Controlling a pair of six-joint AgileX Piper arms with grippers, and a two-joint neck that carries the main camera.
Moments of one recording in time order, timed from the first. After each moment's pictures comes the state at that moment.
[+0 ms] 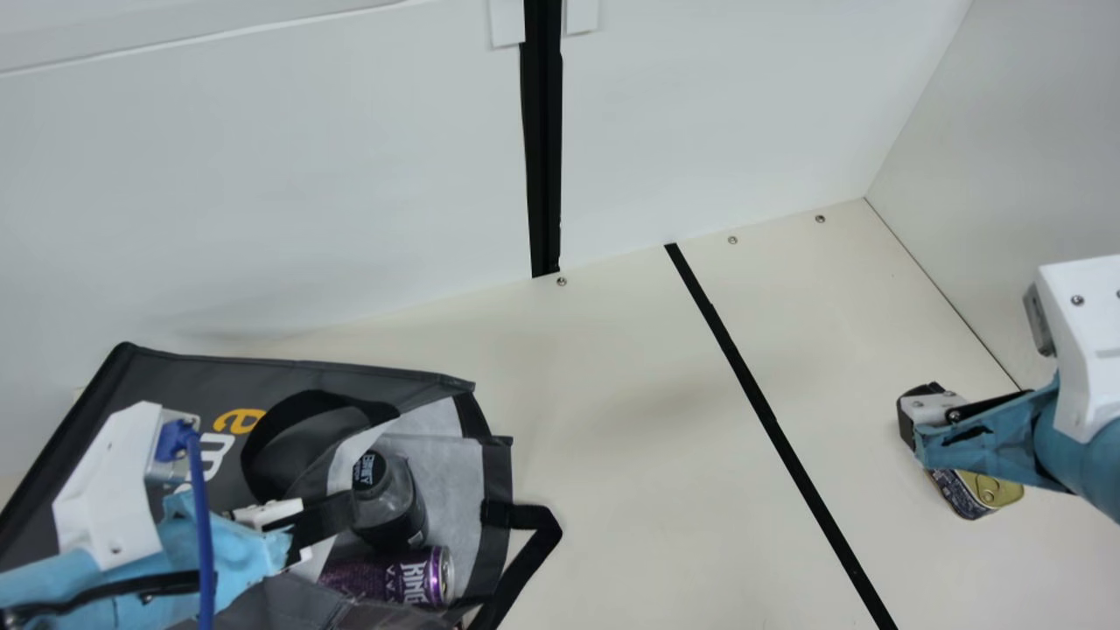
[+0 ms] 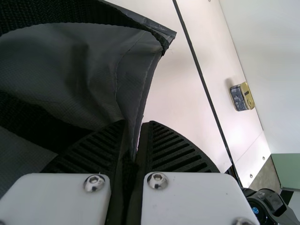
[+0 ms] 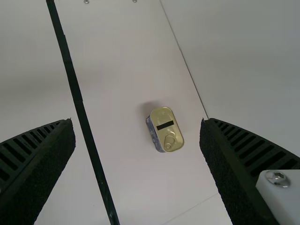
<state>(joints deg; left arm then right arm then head) -18.1 78.0 -66.7 -46.2 53.8 14.6 -18.3 53.9 -73.6 -15.1 69.9 -4.4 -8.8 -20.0</state>
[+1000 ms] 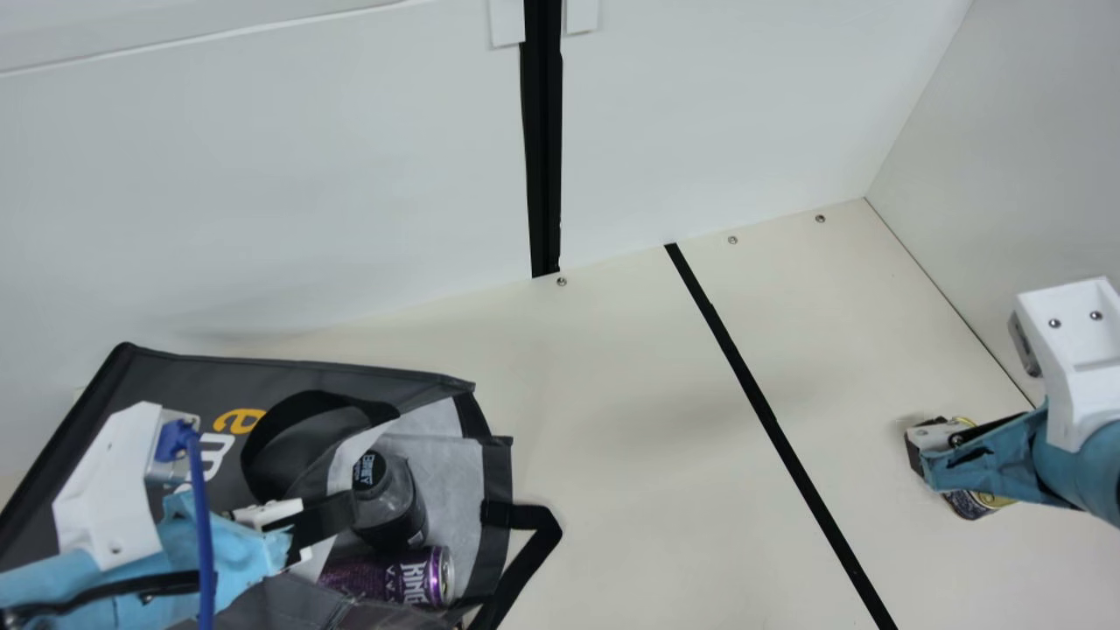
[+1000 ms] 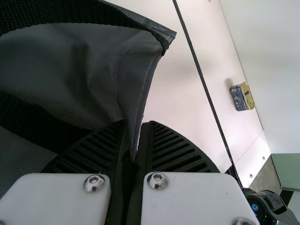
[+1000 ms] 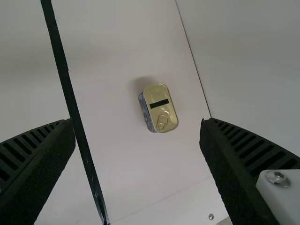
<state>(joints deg) -18.1 78.0 -66.7 -46.2 53.8 14.6 -26.8 55.5 -69.8 -11.2 69.9 -14.9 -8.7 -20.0</state>
